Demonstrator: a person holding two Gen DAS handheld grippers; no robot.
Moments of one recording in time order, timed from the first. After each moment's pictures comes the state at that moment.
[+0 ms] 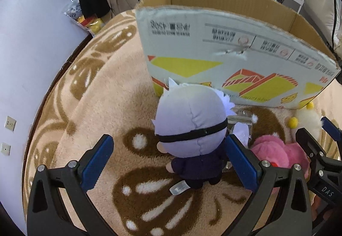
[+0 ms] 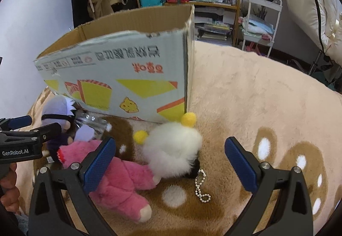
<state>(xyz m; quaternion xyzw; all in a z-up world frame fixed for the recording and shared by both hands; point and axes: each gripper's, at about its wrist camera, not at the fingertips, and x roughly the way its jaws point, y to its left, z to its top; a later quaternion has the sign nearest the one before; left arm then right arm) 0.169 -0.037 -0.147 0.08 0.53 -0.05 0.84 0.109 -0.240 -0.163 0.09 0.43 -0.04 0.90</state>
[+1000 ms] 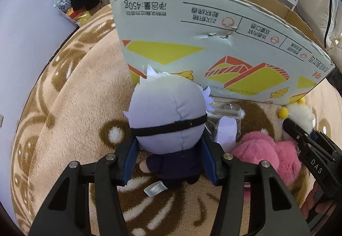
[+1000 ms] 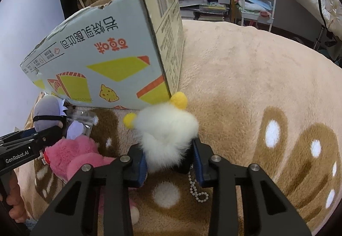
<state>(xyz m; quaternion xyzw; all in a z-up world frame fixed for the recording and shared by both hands) 0.163 -0.045 -0.159 0.04 0.54 -0.09 0.84 0.113 -0.258 -0.185 0.14 0.46 -0.03 0.87</state>
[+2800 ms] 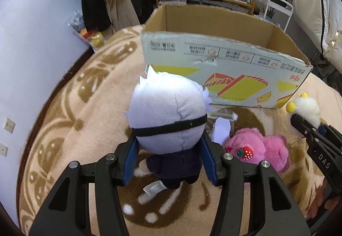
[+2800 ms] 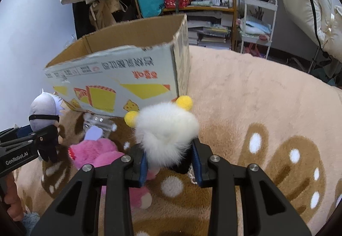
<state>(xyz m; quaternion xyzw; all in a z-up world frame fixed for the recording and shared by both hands) 0.112 -0.041 -0.107 0.06 0.46 -0.06 0.88 0.082 -0.241 -0.139 0.10 0.41 -0.03 0.91</state>
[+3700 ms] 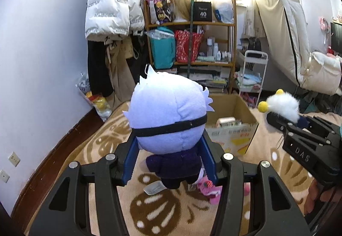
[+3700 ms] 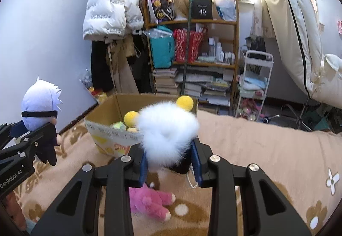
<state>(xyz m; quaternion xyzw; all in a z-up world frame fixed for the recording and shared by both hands) 0.050 -0.044 0.008 0.06 0.26 -0.10 0.96 0.048 -0.211 -0.024 0.05 0.26 -0.03 0.96</state>
